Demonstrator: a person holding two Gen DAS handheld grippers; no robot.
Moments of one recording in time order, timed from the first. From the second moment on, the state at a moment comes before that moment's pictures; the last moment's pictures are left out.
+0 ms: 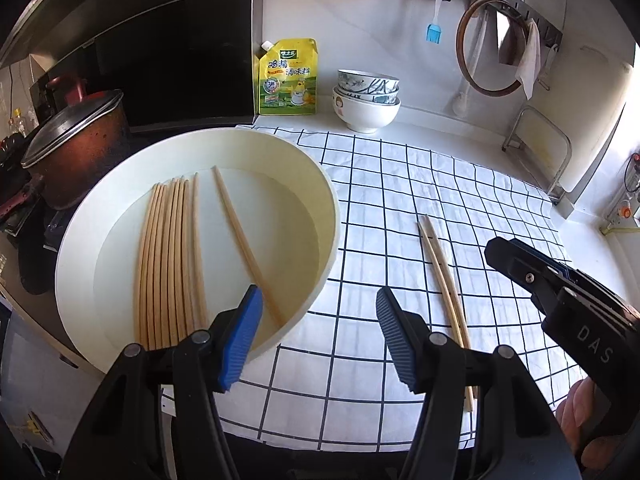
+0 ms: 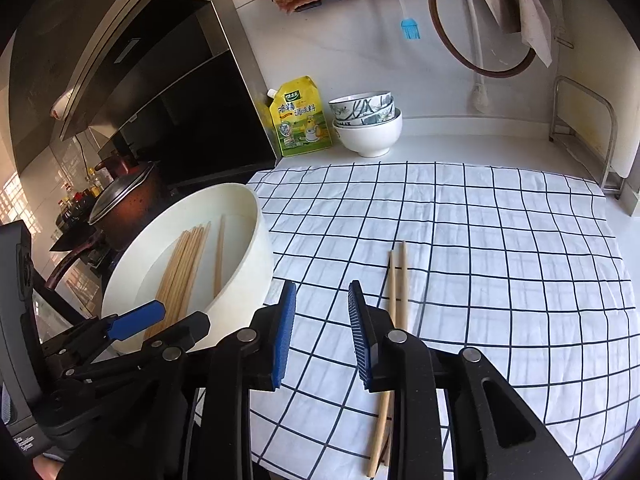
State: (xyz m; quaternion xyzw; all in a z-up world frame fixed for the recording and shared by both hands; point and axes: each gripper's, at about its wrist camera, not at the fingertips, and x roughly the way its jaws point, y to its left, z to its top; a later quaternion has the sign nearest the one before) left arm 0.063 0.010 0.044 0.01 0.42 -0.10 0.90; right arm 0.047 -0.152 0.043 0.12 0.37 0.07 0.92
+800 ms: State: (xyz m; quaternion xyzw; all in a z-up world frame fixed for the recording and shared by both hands) left arm 0.055 -0.023 0.026 0.02 0.43 -0.10 0.90; right arm 0.038 -0.193 -0.003 0.13 0.40 0.05 0.91
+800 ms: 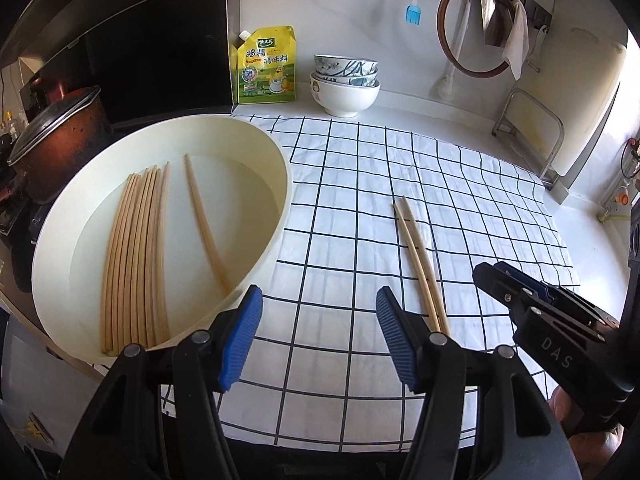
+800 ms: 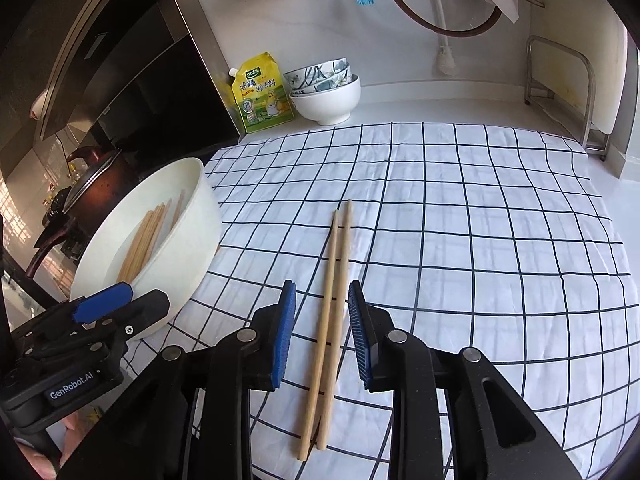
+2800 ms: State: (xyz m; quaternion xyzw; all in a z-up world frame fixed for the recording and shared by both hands) left arm 0.049 -0.078 -0.019 0.05 0.46 -0.15 0.88; right arm -0.006 -0.225 -0.056 0.10 0.44 -0.02 0.89
